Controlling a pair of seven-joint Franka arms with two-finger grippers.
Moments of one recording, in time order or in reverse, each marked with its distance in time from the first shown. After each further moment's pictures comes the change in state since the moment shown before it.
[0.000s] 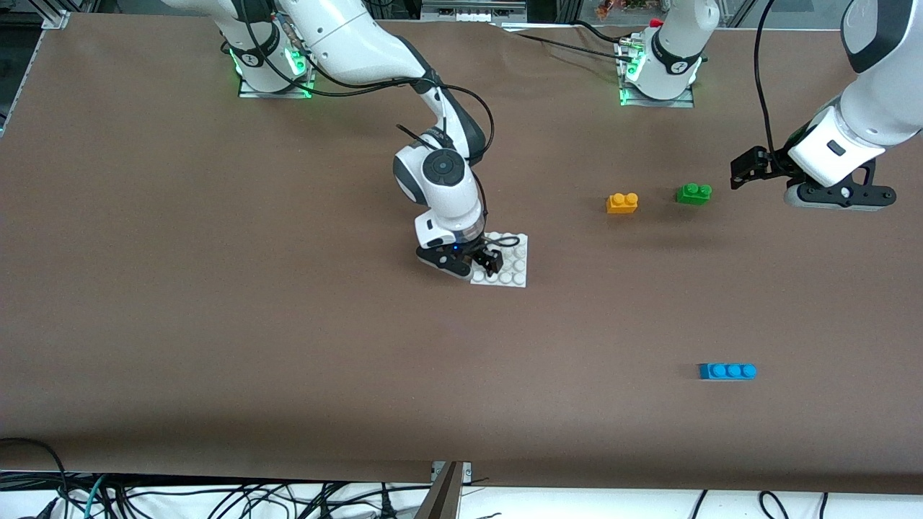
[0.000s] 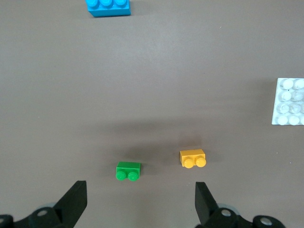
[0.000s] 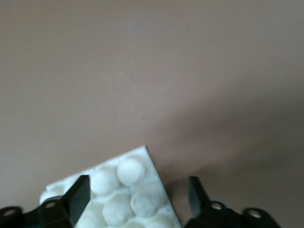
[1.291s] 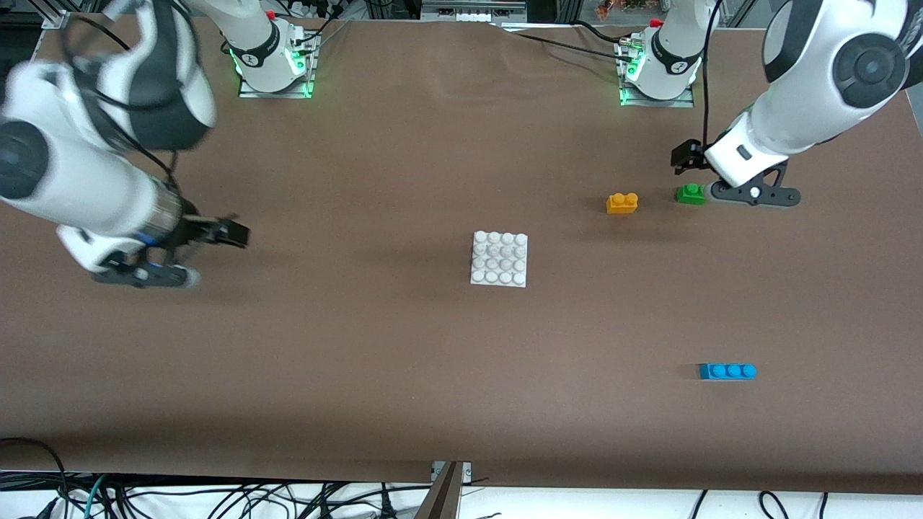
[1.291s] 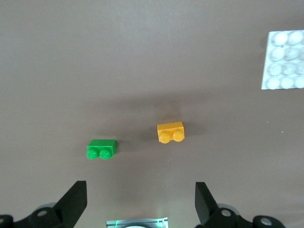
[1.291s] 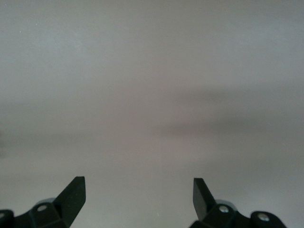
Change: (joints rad) left arm -0.003 0.037 -0.147 -0.093 -0.014 -0.012 -0.089; right arm -0.294 -0.570 -0.353 -0.049 0.007 -0.891 -1.051
